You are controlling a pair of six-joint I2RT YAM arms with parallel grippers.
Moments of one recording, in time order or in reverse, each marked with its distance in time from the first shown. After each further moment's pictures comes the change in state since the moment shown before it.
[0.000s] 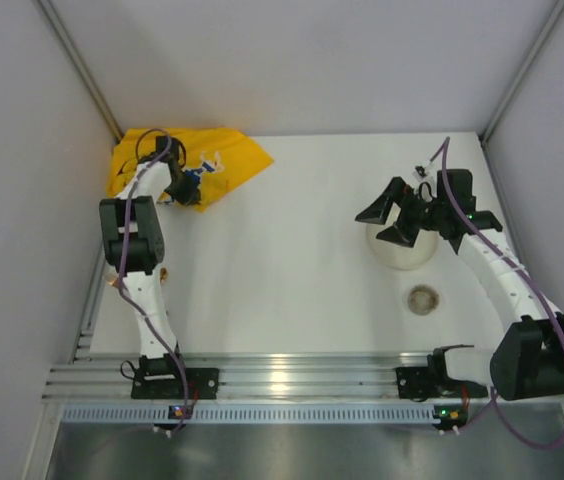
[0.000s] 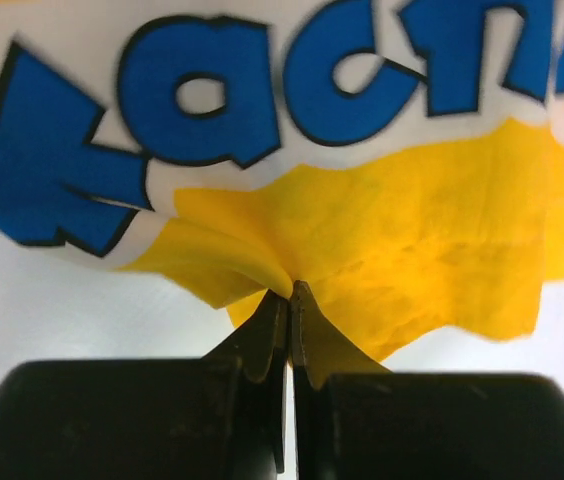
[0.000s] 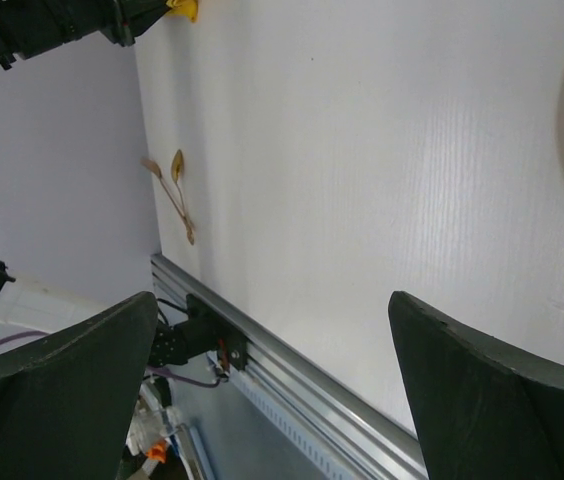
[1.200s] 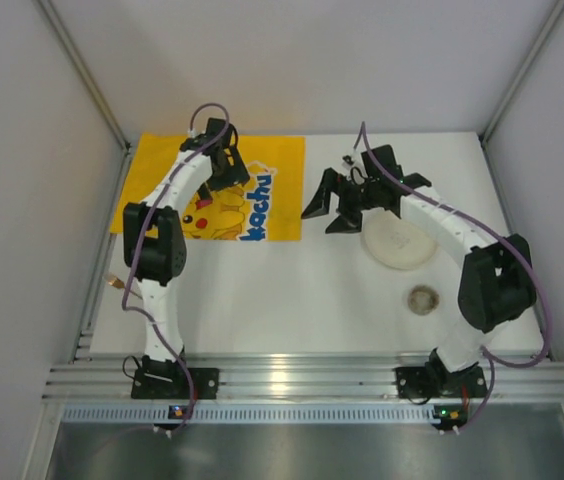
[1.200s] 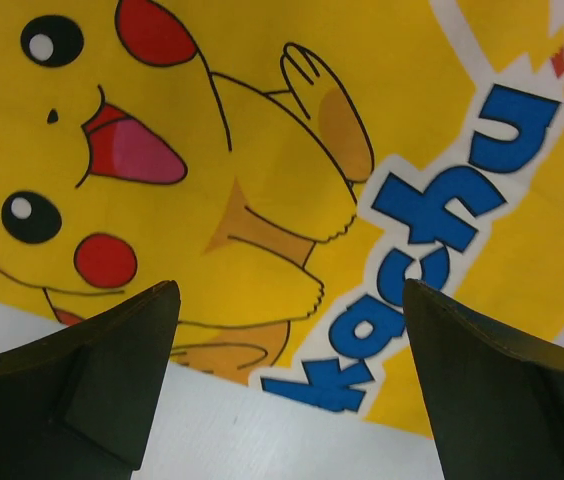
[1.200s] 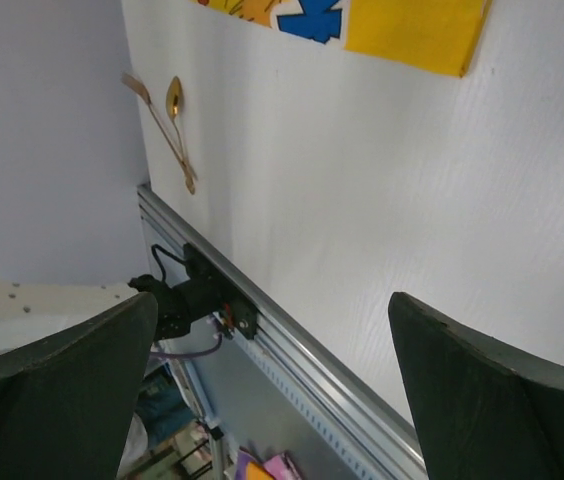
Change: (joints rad) left arm -0.306 -0.142 0.086 -0.155 -0.224 0.240; right arm 0.303 0.440 0.366 -0.026 0.026 0.026
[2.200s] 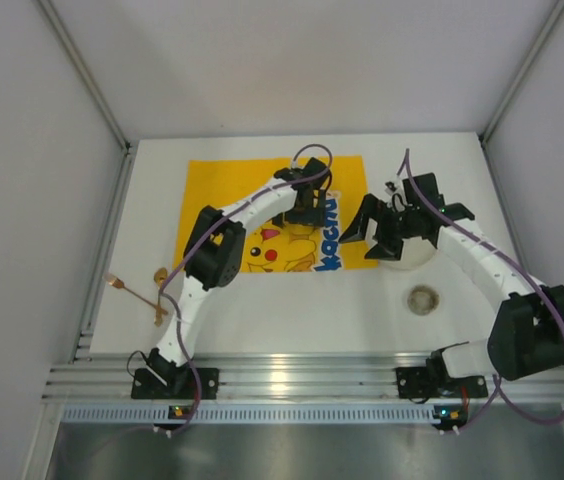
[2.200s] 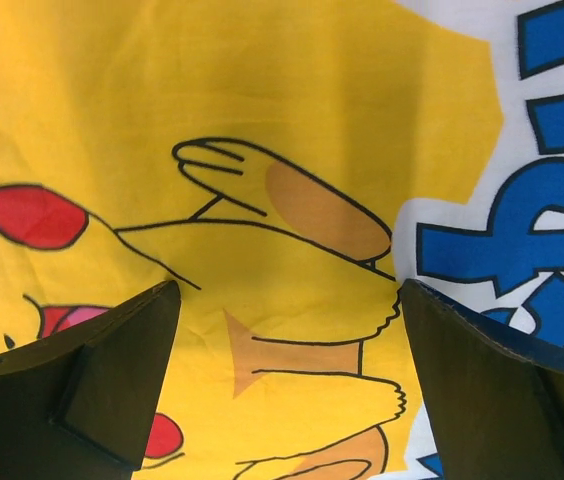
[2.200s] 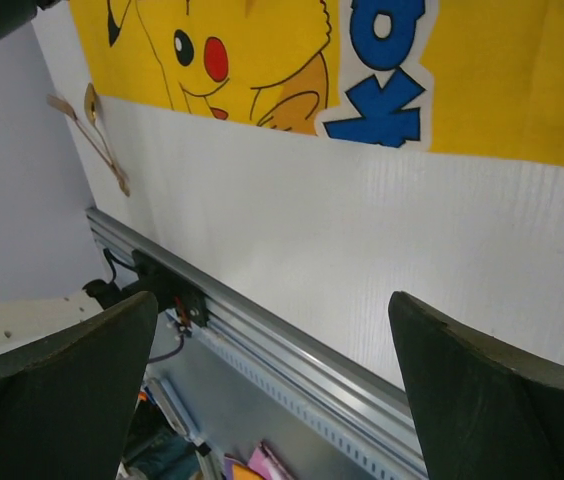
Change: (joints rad) left arm -0.393 0.277 0.138 -0.021 -0.049 0.071; right arm -0.144 -0.318 -0.324 -0.111 0.084 -0.066
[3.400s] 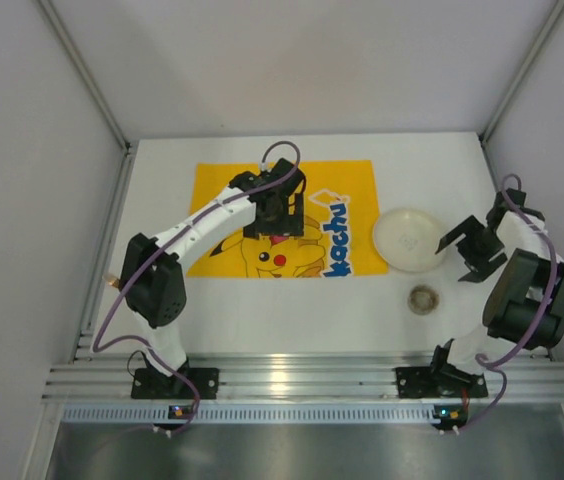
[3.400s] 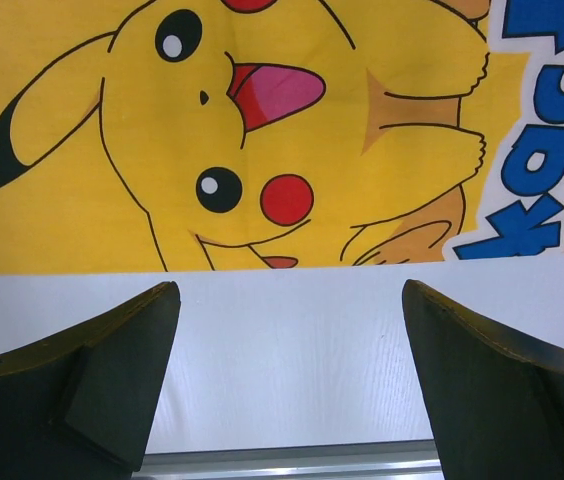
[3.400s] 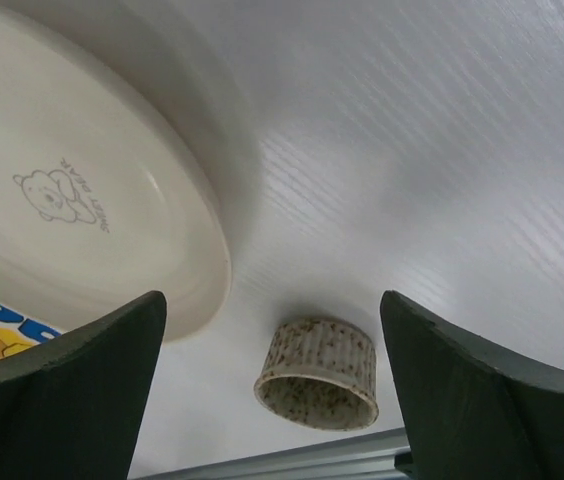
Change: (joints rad) left arm -0.059 -0.535 -0.378 -0.111 0.035 -0.072; right arm -0.653 0.176 0.011 -0.240 0.415 -0.095
